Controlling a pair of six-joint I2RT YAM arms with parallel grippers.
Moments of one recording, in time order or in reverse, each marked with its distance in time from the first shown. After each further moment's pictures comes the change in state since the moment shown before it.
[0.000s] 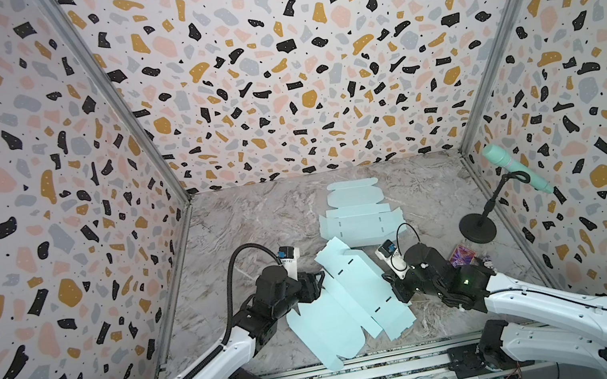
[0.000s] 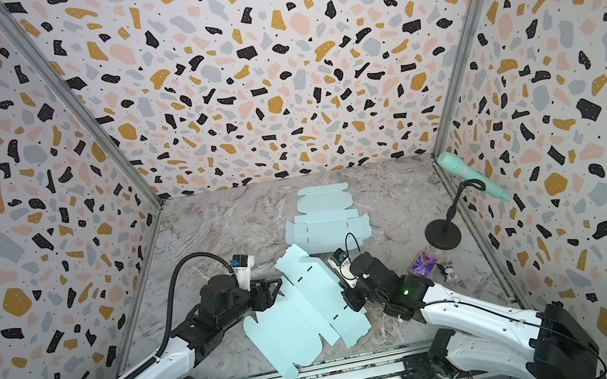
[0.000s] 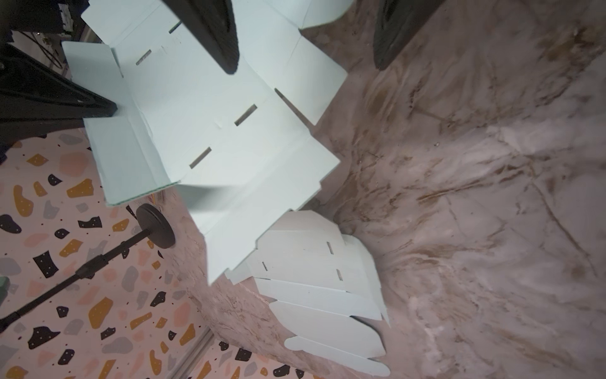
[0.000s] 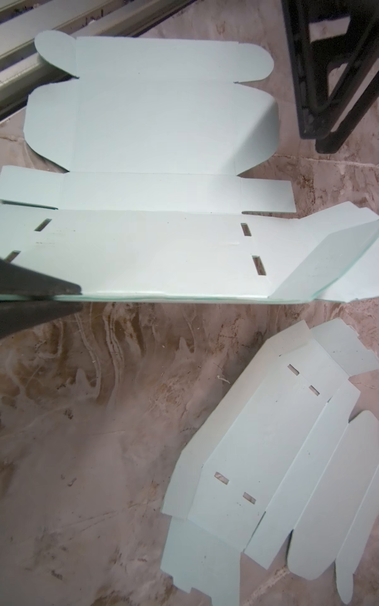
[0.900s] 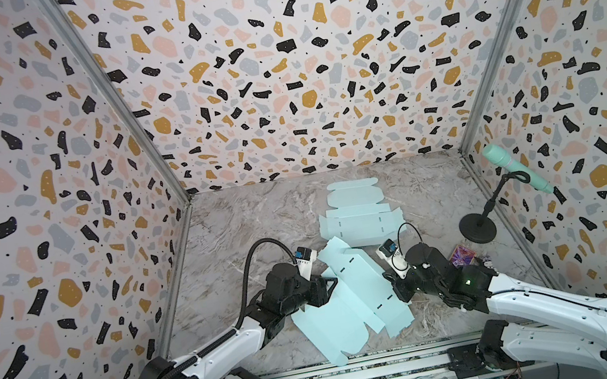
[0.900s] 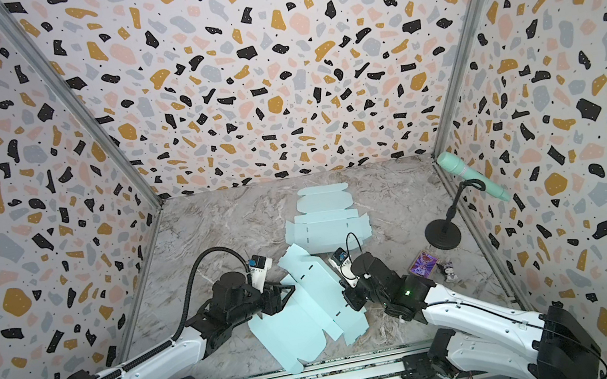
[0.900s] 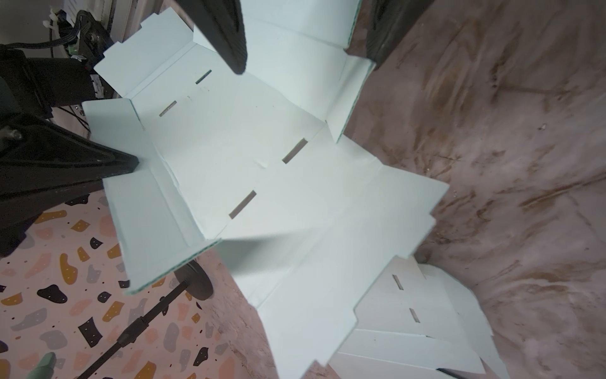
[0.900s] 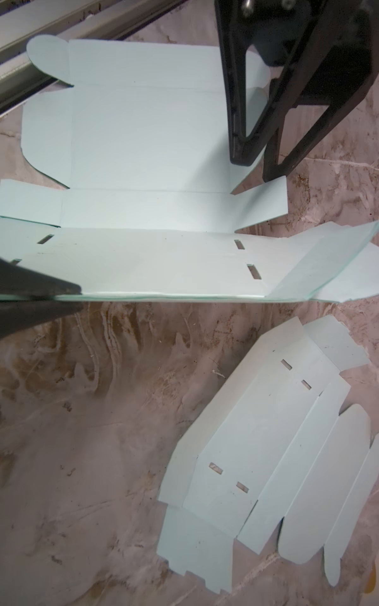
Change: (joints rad) left arm -0.060 0.131 0.012 0.111 0.154 0.080; right arm 0.001 -0.011 0.000 0.000 0.002 -0.003
